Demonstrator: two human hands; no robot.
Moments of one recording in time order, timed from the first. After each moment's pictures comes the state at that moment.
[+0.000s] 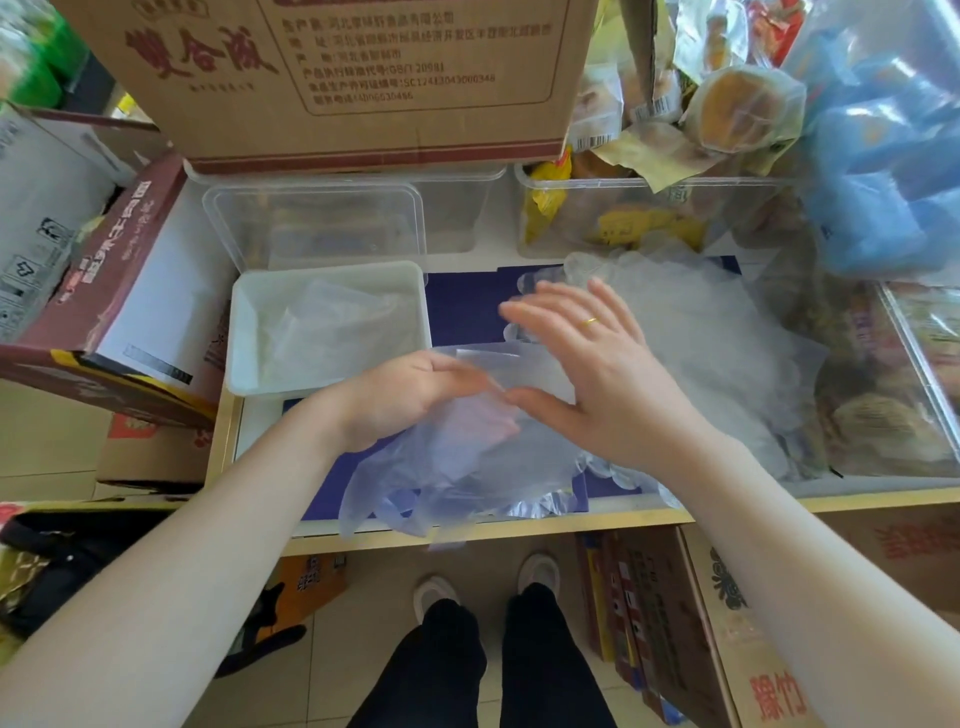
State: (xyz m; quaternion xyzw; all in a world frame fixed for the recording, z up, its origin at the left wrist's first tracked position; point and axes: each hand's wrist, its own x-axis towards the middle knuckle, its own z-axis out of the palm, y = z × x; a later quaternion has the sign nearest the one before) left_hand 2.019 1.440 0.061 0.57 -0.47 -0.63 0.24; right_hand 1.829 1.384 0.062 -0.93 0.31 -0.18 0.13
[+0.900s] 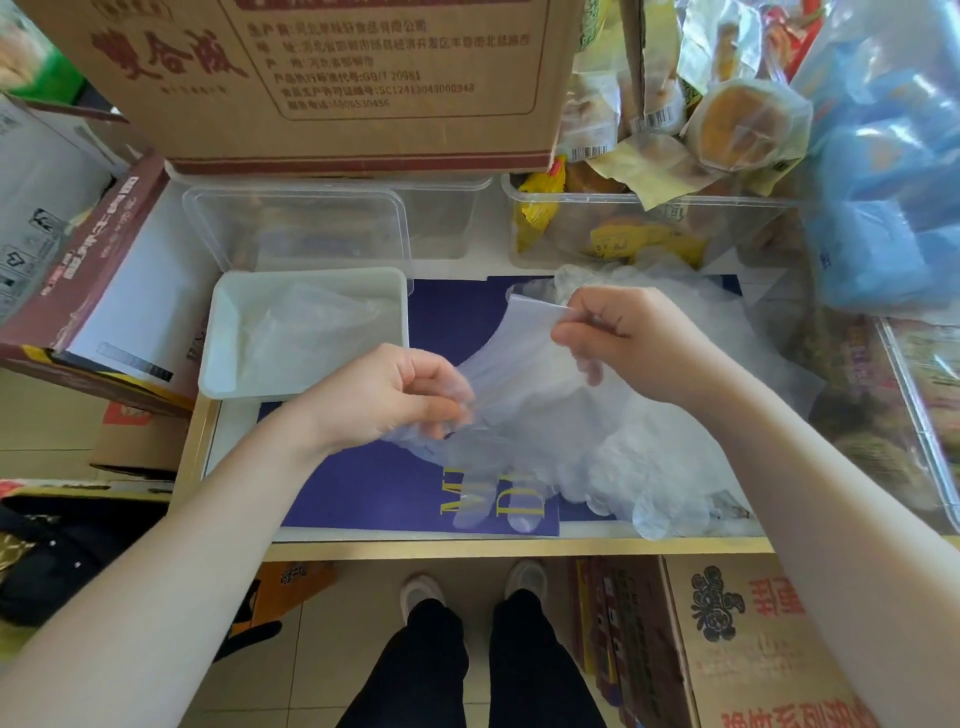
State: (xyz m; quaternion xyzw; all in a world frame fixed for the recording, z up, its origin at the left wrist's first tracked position) left_hand 2.013 1.426 0.051 0.60 -0.48 -0.59 0.27; right_hand 1.800 1.314 0.076 -0.82 0.39 -0.11 0.39
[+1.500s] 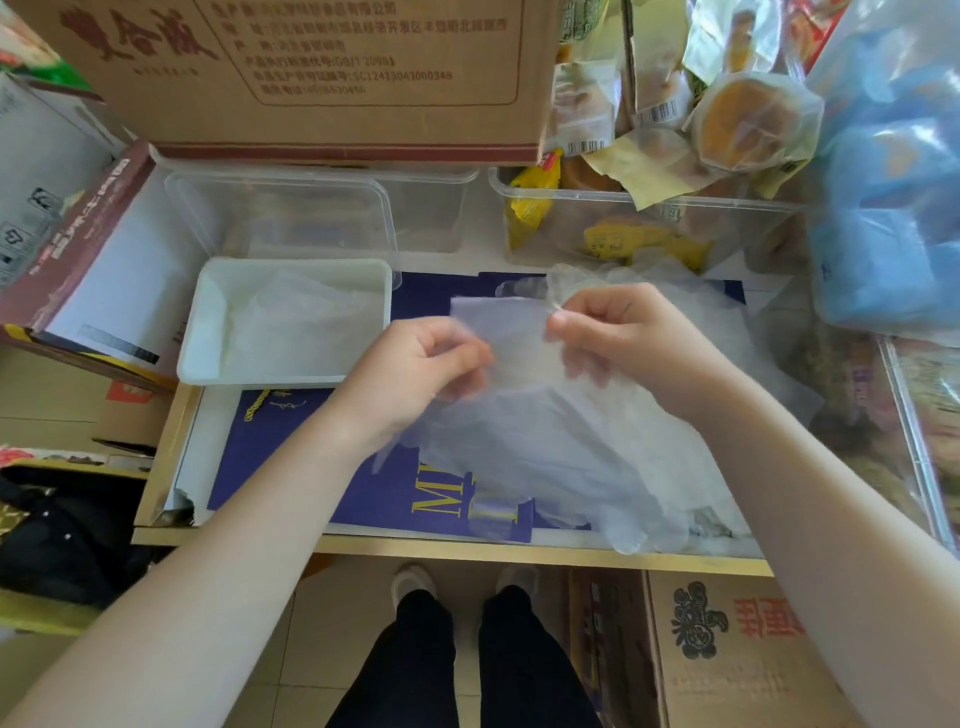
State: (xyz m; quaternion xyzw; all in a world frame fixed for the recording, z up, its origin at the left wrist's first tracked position) left_hand 1.957 1.400 0.053 0.66 -0.40 -0.49 0.40; right_hand 1.783 1.296 0.066 -0.71 0.38 -0.14 0.57
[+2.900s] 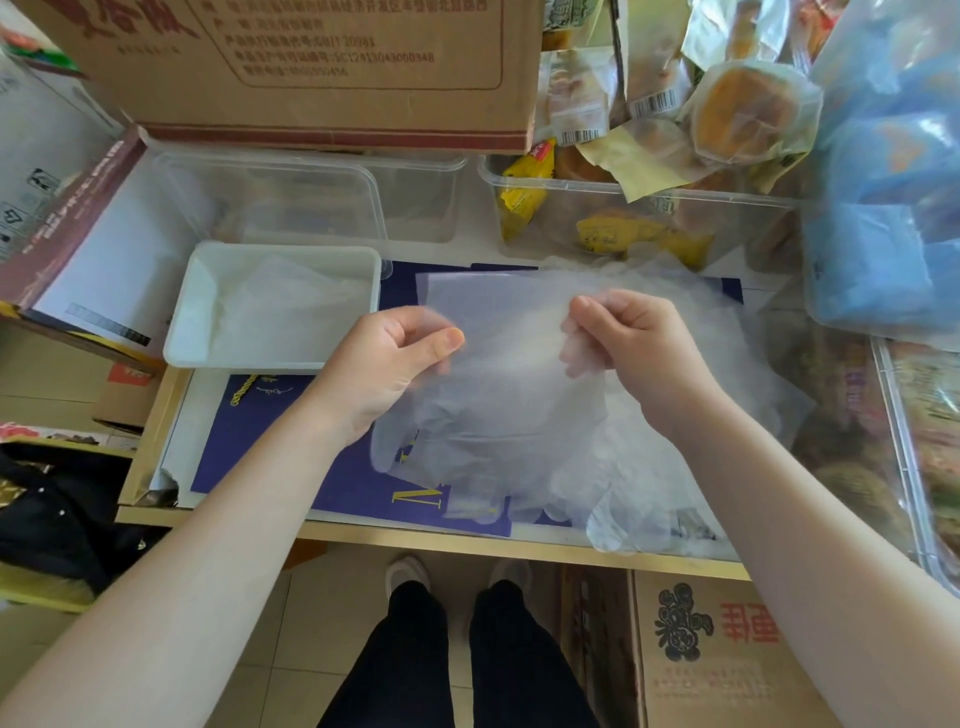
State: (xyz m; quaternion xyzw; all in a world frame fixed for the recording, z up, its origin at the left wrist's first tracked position) left_hand 1.954 1.399 0.037 0.67 -0.34 -0.47 0.46; right_hand 1.769 1.297 0.043 -0.60 0.47 -0.24 0.60
